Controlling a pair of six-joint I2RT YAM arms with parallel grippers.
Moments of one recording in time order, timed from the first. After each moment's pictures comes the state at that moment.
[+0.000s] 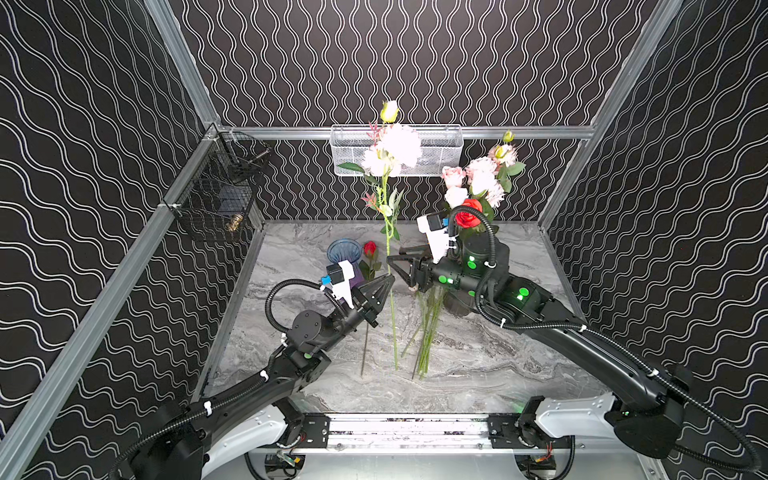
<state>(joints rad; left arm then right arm) -0.75 0.97 0.48 0.86 0.14 -0.54 0.86 1.31 1.35 -0.21 -0.19 0.38</state>
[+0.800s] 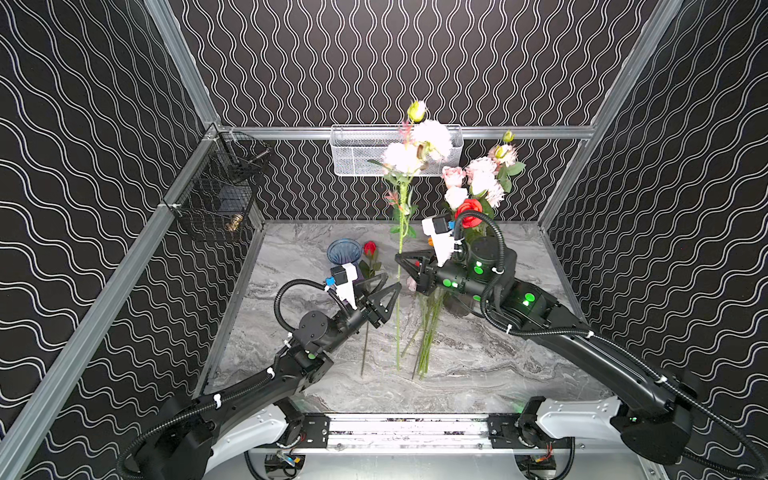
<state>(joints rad) -0.75 1.00 0.42 0.88 0.08 -0.58 0.87 1.23 1.31 -0.21 -0.13 0.34</state>
